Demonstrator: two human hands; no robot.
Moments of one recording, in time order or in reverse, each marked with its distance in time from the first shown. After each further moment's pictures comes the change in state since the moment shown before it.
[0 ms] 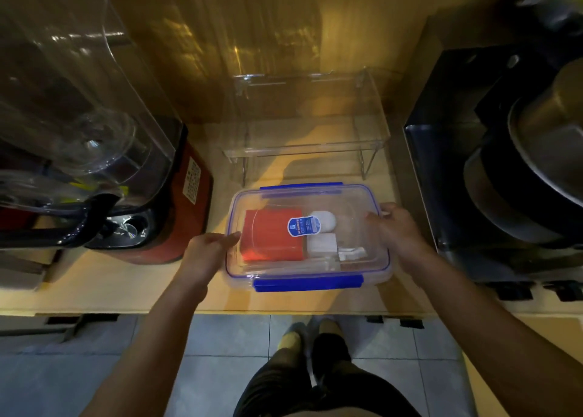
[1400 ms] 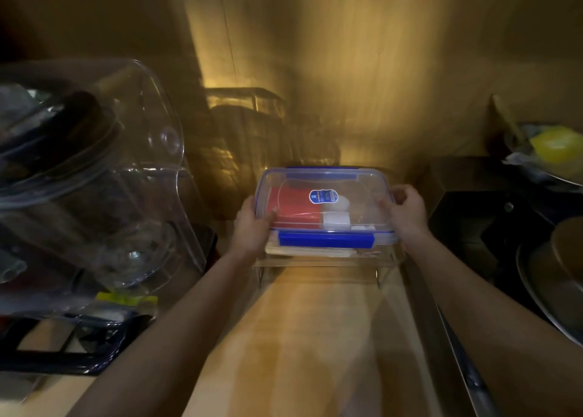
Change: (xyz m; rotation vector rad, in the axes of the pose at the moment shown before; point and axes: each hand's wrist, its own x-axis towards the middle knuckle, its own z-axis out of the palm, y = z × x) left_hand 0.081 0.174 0.016 -0.186 0.007 0.553; right_hand 0.101 -0.171 -0.015 0.134 0.257 -0.391
